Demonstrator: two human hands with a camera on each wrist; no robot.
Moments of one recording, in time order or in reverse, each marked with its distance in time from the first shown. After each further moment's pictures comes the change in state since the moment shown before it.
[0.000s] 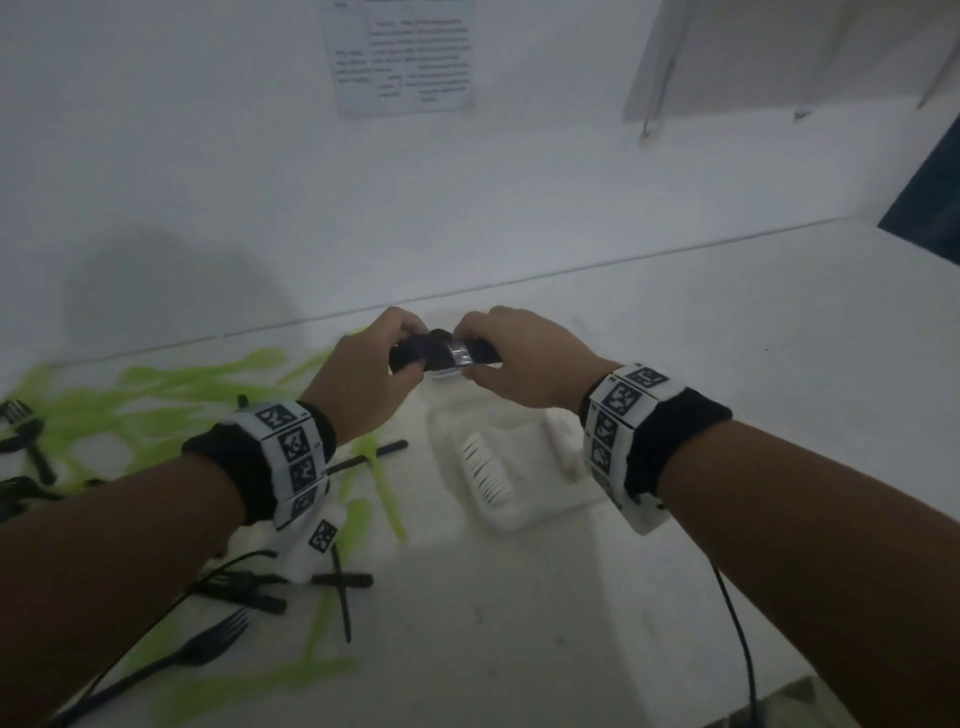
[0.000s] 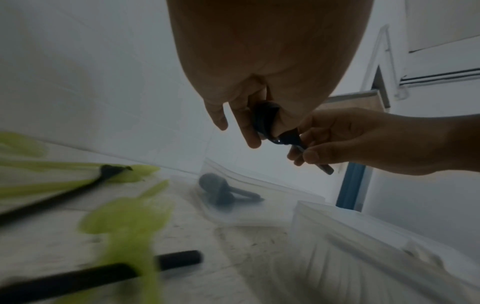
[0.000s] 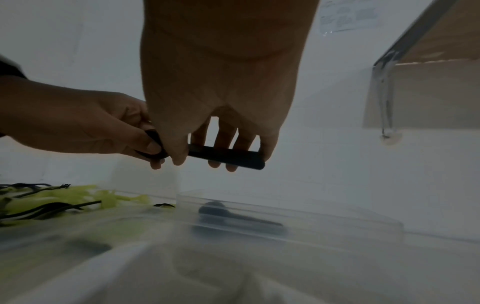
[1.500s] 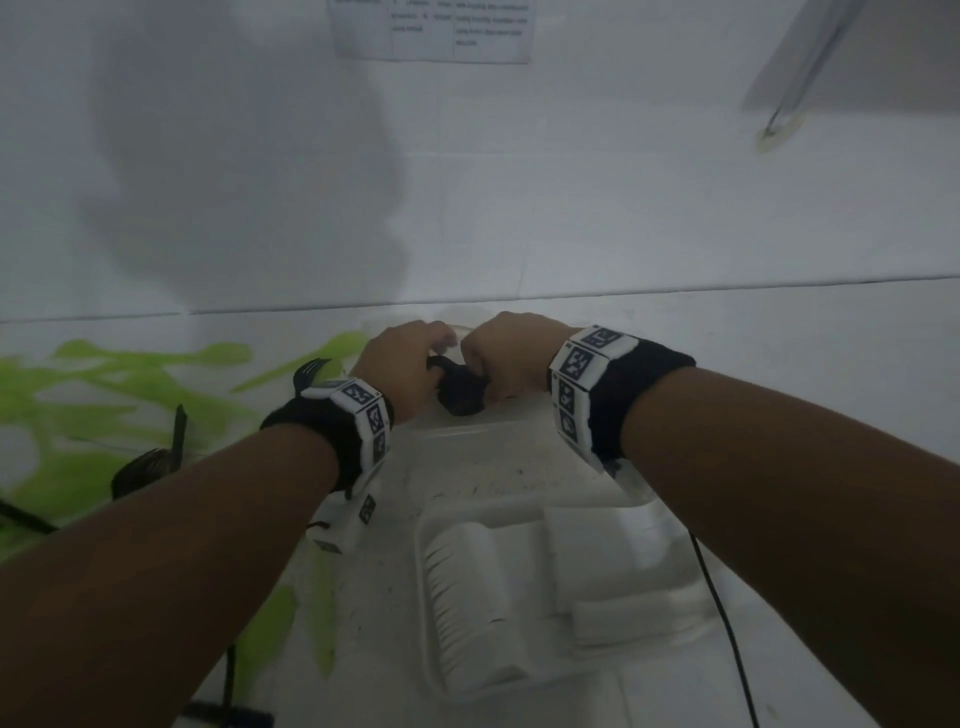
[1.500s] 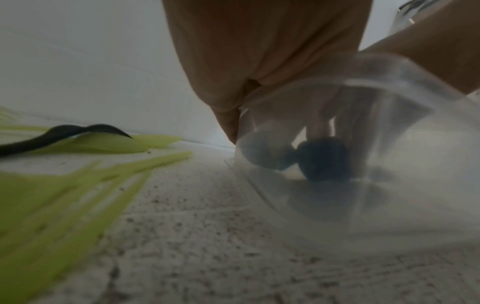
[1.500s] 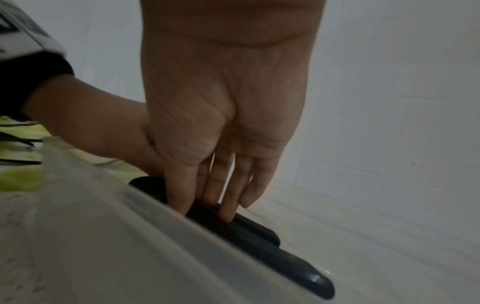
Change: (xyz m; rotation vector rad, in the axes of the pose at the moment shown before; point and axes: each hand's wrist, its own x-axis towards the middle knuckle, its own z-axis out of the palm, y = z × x) left_hand 0.124 -0.063 0.077 0.207 -0.119 -0.260; right_hand 0.142 0.067 0.013 -0.379 -0.553 -0.094
